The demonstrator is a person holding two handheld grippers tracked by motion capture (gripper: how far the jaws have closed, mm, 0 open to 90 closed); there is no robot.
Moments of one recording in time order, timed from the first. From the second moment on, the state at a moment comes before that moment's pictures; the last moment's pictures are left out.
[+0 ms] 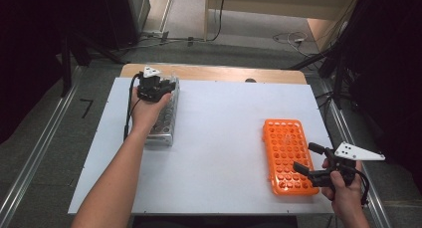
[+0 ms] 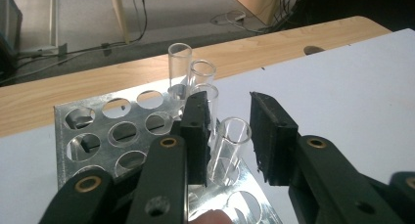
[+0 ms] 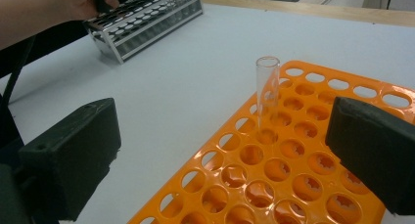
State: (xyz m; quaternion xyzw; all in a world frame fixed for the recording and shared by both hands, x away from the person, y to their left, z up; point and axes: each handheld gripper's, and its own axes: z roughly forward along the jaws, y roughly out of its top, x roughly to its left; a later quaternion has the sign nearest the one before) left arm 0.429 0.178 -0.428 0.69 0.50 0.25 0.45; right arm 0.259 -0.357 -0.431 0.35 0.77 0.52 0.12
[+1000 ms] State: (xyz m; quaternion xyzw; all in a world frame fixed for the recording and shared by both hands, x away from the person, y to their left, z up) left arm 0.328 0.164 -0.400 0.69 0.45 0.22 0.53; right arm 0.267 -0.349 -0.428 0.36 0.77 0.52 0.11
